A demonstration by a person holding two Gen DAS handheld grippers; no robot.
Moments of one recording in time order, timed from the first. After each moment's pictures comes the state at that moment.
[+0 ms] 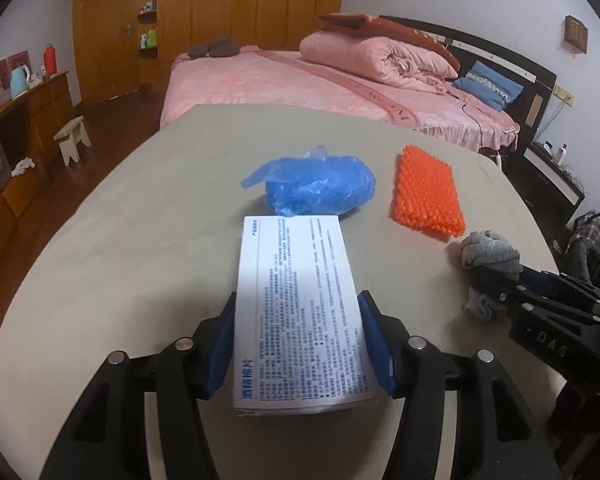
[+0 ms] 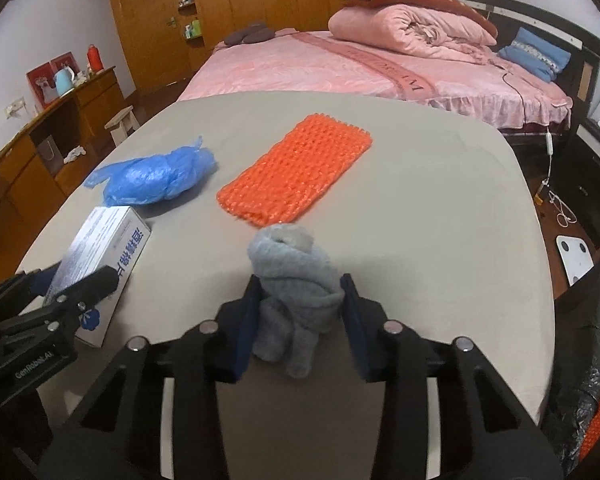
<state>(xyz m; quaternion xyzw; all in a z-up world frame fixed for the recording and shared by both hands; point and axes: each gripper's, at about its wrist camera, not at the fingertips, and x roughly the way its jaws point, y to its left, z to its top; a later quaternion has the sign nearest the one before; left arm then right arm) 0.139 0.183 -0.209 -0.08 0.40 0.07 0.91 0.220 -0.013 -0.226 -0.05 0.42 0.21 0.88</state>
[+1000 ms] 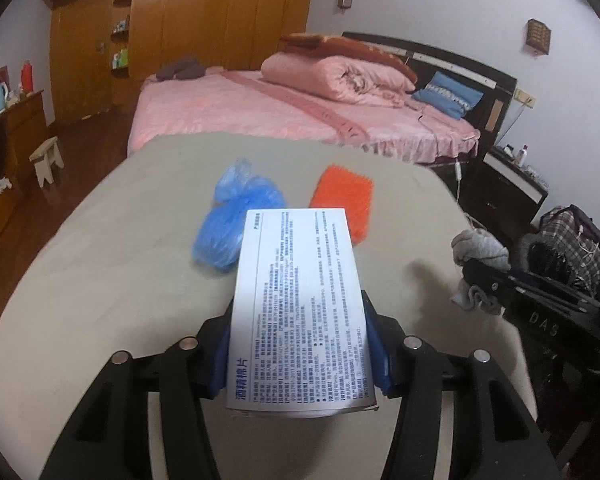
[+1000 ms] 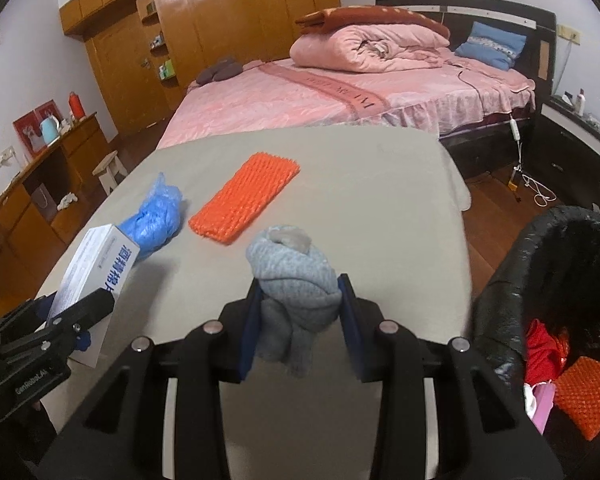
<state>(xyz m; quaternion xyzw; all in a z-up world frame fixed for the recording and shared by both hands) 0.111 0.129 -0.169 -0.08 0.36 0.01 0.93 0.188 -0.085 -0.188 0.01 0.38 0.17 0.91</state>
